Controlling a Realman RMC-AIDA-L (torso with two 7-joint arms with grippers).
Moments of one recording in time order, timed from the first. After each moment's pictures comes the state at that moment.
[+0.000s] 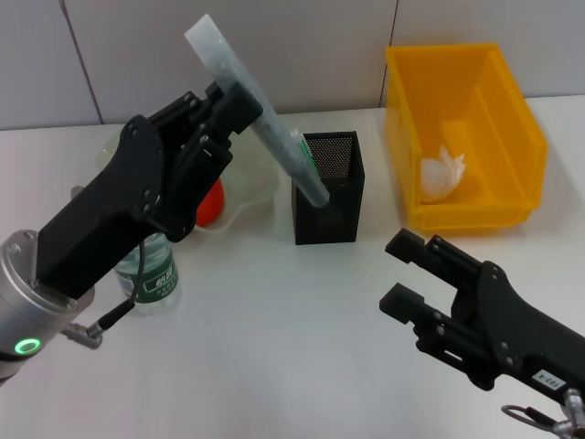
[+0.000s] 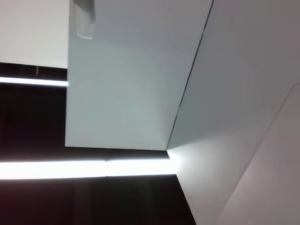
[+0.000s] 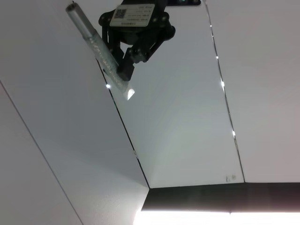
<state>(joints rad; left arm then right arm) -0.43 -2.08 1.75 0.47 0.40 1.75 -1.00 0.38 2.09 2.42 0.06 1.61 -2.00 0.80</state>
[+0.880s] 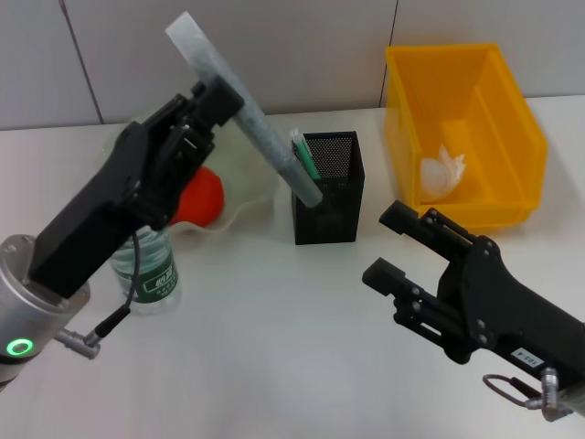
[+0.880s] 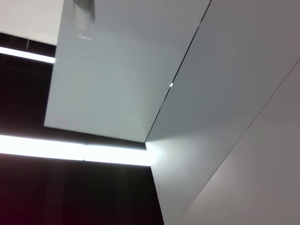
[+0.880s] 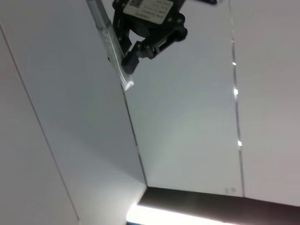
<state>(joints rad) -0.44 -2.08 1.81 0.43 0.29 1.75 -1.10 0.43 2.09 2.46 0.00 1.61 -1.97 0.62</state>
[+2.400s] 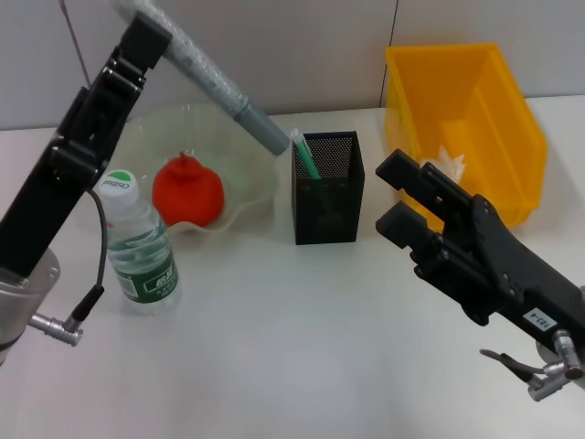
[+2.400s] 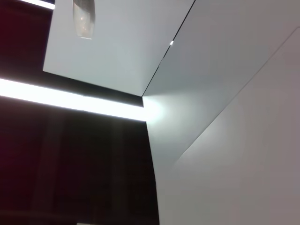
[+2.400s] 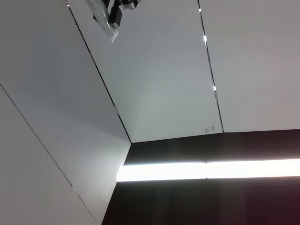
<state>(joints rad) -0.44 -2.08 1.88 0.42 0.10 1.82 -1.19 0.51 2.09 2.52 -0.03 1.62 -2.07 0.82</state>
